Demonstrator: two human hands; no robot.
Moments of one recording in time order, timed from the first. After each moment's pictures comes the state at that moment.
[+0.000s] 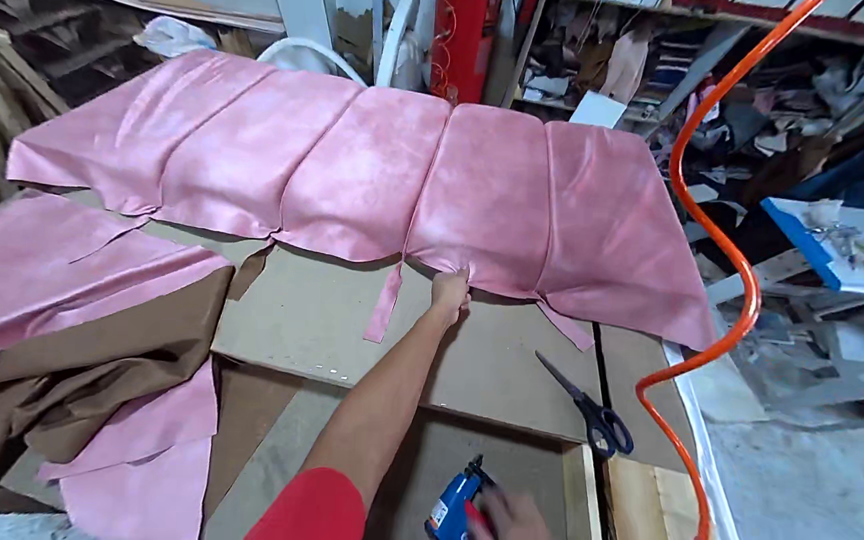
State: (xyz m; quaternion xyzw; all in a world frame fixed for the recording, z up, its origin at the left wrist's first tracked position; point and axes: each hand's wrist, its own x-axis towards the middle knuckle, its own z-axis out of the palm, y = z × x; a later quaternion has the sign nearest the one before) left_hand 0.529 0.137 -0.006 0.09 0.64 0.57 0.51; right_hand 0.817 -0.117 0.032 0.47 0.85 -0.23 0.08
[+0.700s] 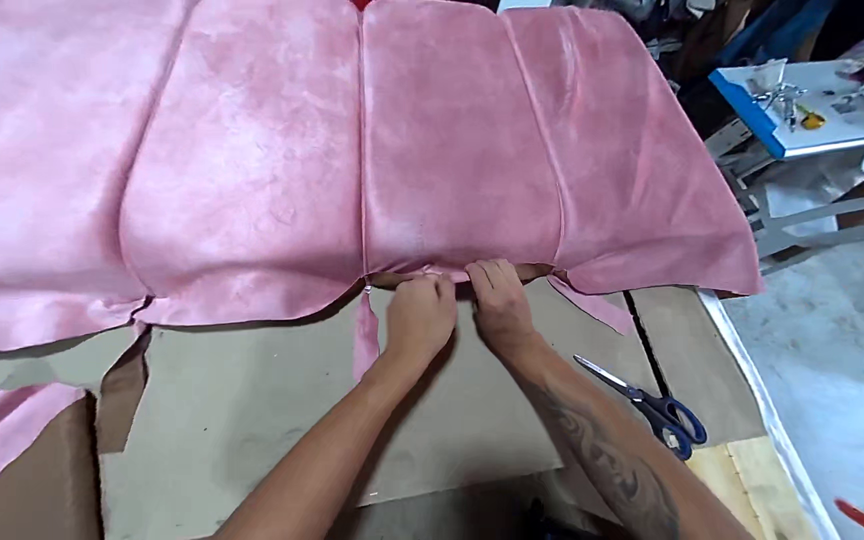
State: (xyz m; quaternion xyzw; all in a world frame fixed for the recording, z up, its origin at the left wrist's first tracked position) left_hand 0.462 0.127 0.019 0.52 0.75 0.29 0.27; right_hand 0.606 0.200 -0.038 0.35 0.88 0.04 -0.33
